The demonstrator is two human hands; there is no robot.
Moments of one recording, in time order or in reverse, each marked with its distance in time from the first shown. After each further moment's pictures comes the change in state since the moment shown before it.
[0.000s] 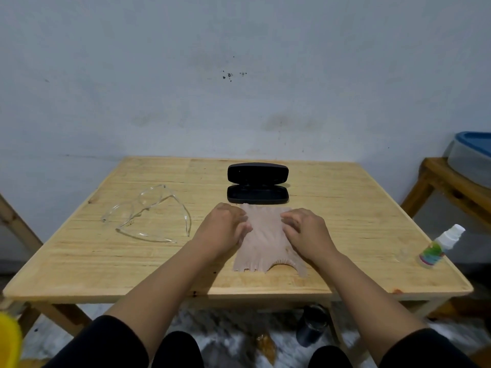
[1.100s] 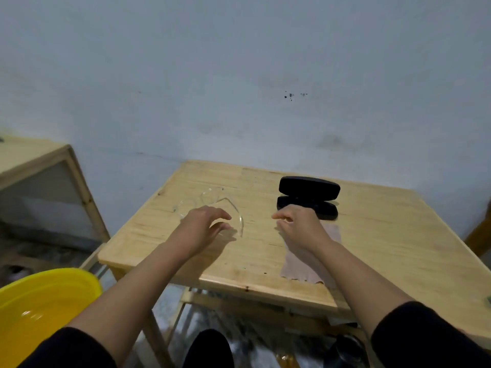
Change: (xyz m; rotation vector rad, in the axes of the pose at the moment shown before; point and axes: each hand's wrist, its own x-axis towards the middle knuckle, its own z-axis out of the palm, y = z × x) left_hand -0.077 -0.087 -0.084 -0.082 0.126 -0.176; right_hand 0.034 -0.087 0.042 0.112 -0.184 -0.204
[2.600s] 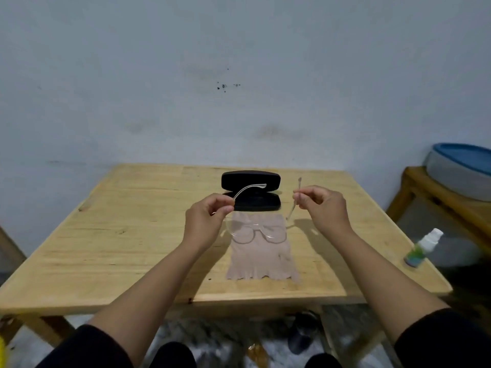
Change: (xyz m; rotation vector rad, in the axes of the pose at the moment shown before) left_hand 0.057 0.087 0.082 -0.724 0.150 -0.140; right_hand -0.046 0.060 -0.101 0.455 0.503 0.244
